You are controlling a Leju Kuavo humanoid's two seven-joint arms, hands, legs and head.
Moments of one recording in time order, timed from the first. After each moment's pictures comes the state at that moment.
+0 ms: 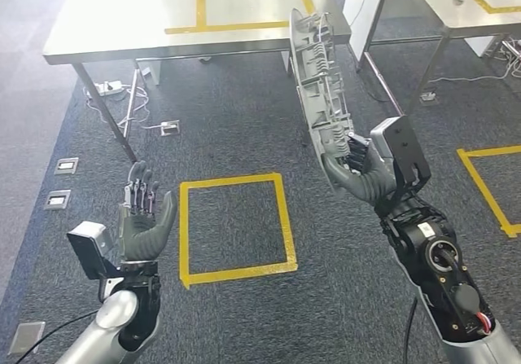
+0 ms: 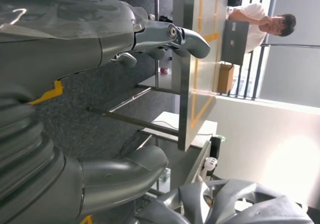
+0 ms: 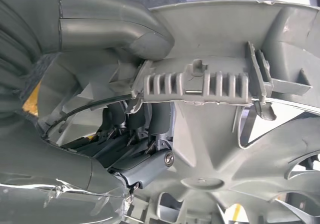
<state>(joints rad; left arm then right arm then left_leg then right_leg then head) -0.27 0.08 -0.32 -1.09 0.28 0.42 -0.58 -0.31 -0.25 0.40 -1.64 -0.14 0.02 -0.08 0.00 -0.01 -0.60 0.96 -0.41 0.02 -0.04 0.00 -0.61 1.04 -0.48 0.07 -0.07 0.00</state>
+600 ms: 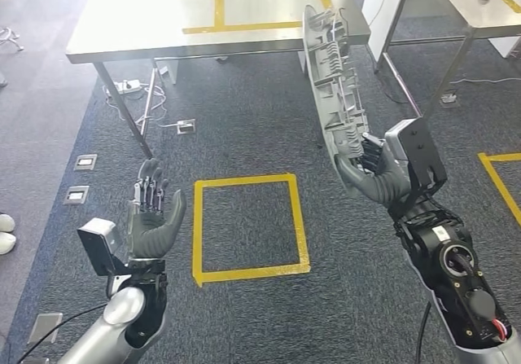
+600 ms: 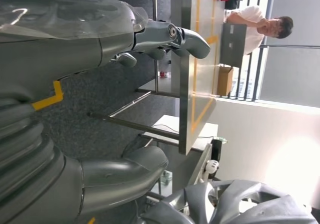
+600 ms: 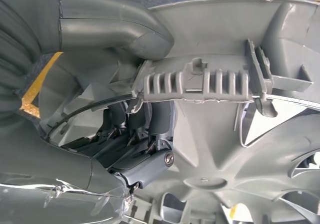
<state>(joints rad) -0.26 0.09 -0.32 -1.09 0.28 0.42 -0.58 -0.33 -0.25 0.41 -1.64 -0.14 0.03 -0.08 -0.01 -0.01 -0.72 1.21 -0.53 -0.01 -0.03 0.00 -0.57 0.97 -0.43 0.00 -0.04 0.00</state>
